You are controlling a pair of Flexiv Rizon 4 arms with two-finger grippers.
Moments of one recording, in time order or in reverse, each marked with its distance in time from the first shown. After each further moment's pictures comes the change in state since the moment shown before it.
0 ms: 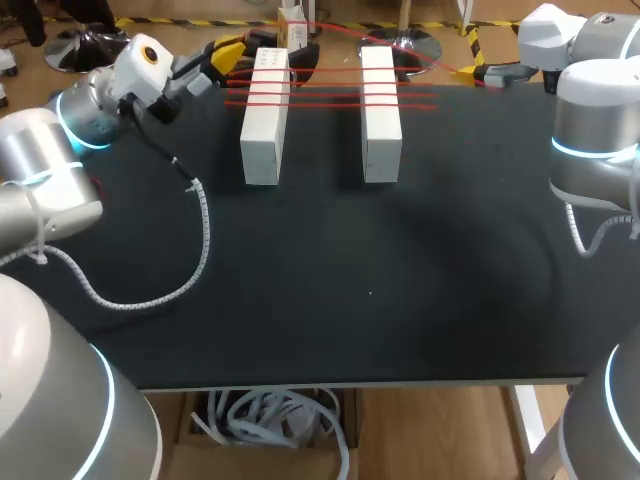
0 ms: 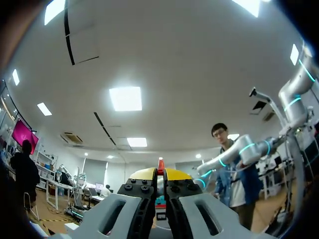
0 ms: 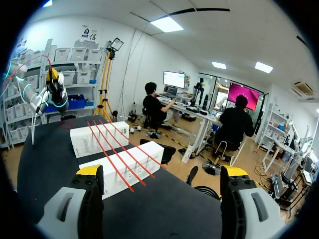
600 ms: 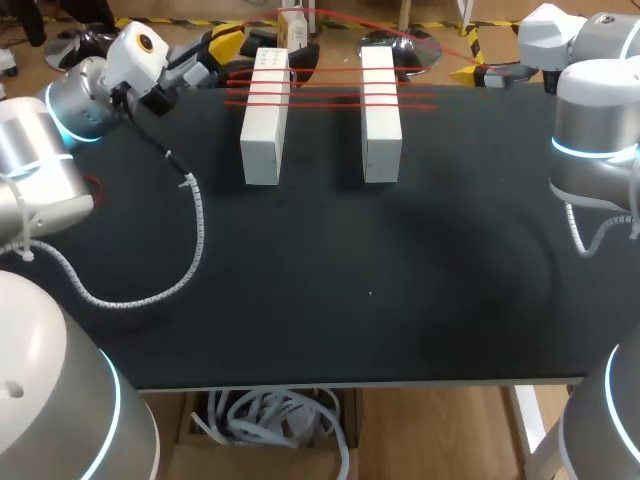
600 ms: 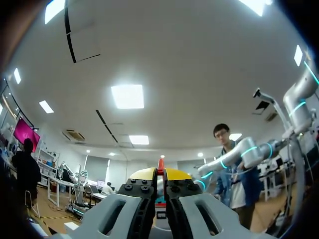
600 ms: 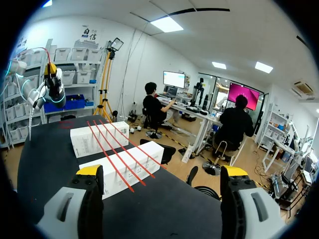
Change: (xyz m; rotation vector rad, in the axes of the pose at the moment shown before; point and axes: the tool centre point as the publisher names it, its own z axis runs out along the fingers) left arm 0.009 -0.012 0.013 -0.020 -0.028 -0.010; right arm 0.000 0.000 0.000 0.000 0.000 0.000
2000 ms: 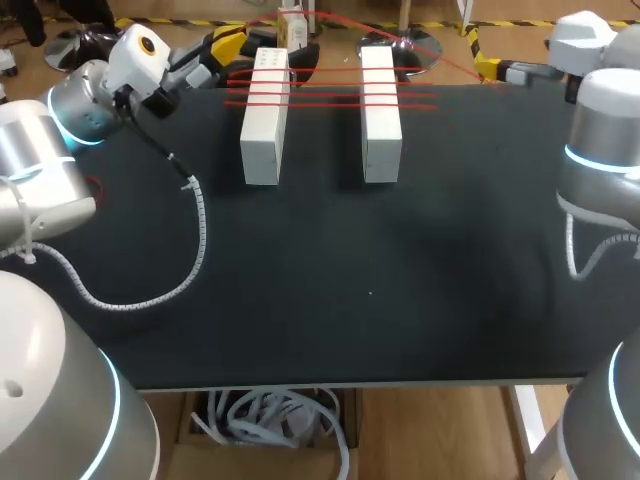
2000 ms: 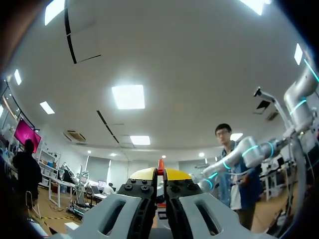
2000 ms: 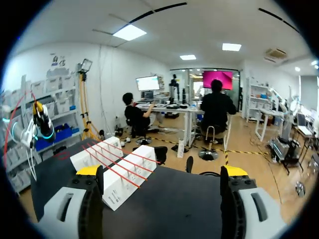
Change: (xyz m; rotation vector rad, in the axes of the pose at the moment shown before) left arm 0.000 0.002 0.000 0.004 -0.008 0.007; right arm -0.011 -0.004 -0.067 -0.039 -0.165 0.331
